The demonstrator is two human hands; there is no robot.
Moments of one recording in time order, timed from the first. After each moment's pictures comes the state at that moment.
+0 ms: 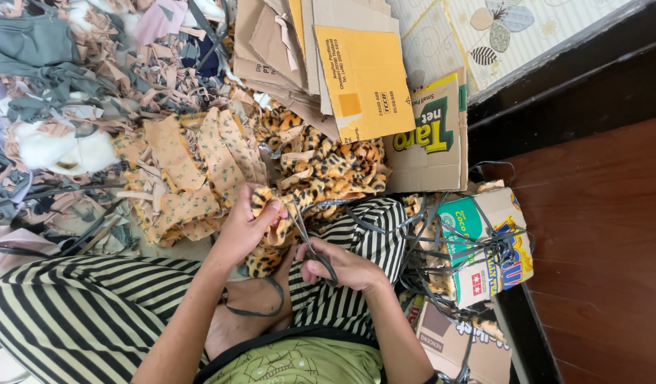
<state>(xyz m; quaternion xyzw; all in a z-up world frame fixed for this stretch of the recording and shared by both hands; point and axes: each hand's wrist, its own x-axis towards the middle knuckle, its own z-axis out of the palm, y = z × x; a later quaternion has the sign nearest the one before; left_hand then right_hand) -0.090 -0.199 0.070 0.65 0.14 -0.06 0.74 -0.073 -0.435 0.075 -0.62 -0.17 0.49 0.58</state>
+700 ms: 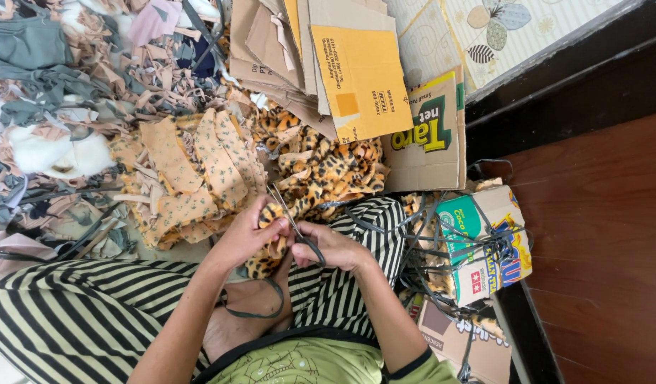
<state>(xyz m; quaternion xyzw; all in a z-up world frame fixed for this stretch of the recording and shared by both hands) -0.095 -0.199 0.066 0.68 0.08 -0.12 0.72 -0.048 -0.401 0.090 -0.64 -0.14 0.47 0.59</state>
